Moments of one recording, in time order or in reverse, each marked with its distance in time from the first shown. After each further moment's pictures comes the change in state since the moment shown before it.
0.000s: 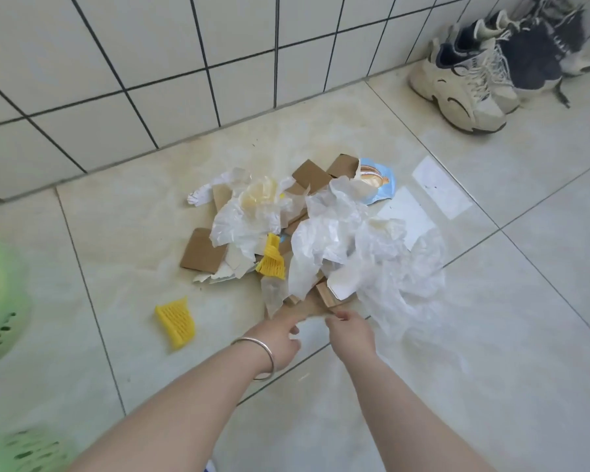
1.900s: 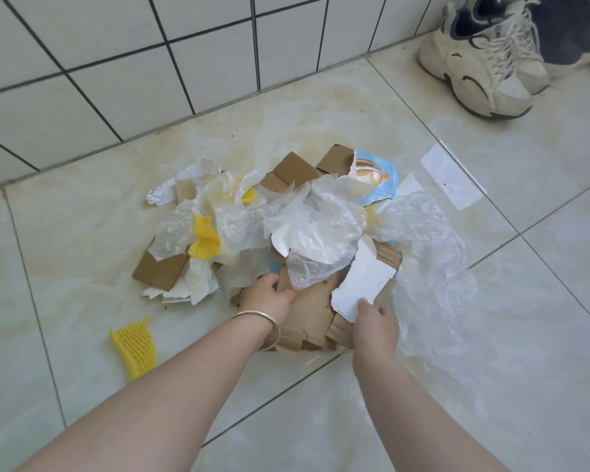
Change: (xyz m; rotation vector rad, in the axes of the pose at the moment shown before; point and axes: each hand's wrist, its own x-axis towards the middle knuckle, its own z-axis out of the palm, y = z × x) left_hand 0.081 0.045 -0.024 -0.587 0.377 -0.204; right_hand 0.067 -0.017 -0.033 0.576 0.246 0.197
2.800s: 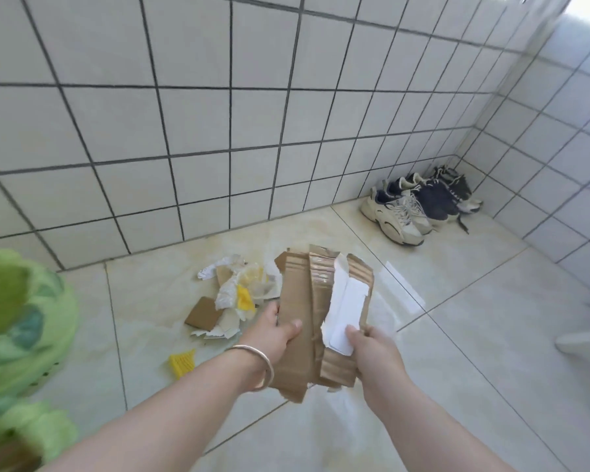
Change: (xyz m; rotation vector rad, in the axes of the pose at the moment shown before) left_hand -0.238 0.045 -0.104 -0.397 -0.179 0.308; right_hand -0.222 -0.039 -0.123 -0.051 -0.314 -0.398
